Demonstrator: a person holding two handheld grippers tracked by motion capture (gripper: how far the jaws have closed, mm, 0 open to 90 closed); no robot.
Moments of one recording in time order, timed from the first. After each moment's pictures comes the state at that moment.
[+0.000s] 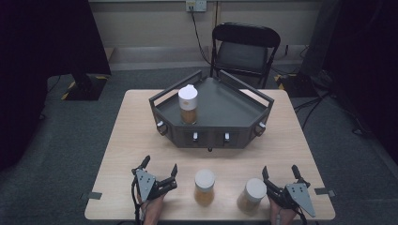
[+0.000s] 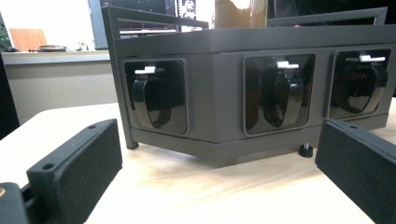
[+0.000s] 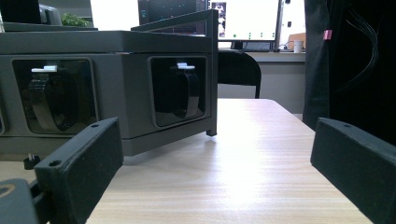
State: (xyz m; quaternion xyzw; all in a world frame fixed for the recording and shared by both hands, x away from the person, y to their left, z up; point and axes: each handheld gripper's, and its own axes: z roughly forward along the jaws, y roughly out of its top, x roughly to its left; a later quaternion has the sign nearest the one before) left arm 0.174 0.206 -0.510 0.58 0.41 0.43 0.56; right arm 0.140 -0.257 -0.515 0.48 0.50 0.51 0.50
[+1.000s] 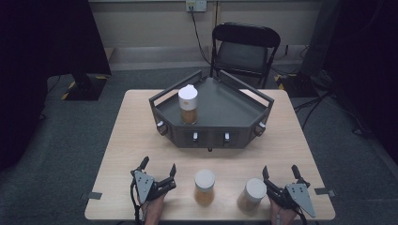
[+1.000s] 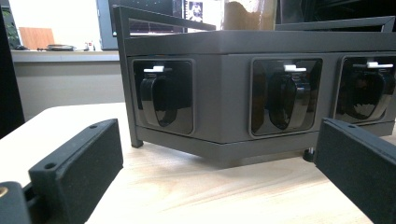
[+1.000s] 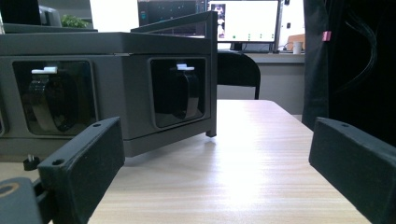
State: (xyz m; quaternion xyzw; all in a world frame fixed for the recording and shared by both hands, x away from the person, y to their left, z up) left arm 0.171 0.205 -0.517 0.56 0.42 0.43 0.57; right arm 0.139 -0.257 -0.517 0.48 0.50 0.52 0.50
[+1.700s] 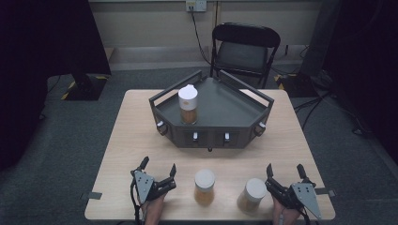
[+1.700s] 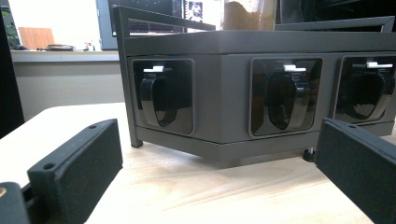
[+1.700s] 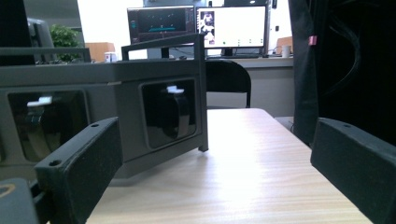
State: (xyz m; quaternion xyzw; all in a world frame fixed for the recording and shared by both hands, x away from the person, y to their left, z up) left arm 0.171 0.205 -0.516 0.56 0.42 0.43 0.57; right arm 0.133 -0.253 -0.497 0.49 0.48 0.52 0.51
